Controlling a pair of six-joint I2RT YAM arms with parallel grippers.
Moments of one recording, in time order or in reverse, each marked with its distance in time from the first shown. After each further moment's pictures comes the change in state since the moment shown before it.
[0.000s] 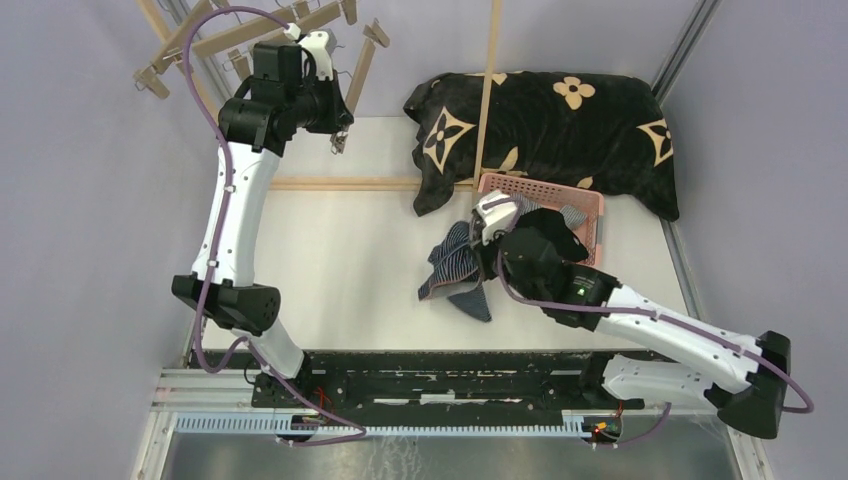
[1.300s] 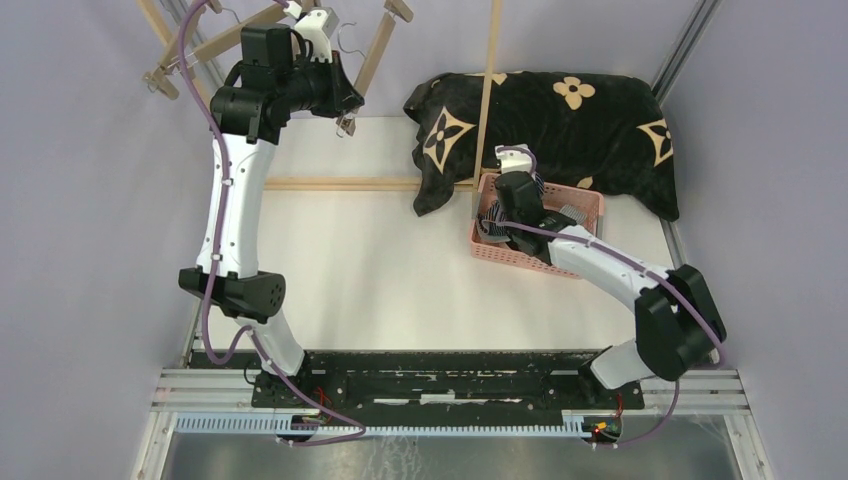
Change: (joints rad) left arm 0.033 0.098 0.201 -0.023 0.207 0.027; right arm -0.426 0.380 0.114 0.210 0.340 -0.155
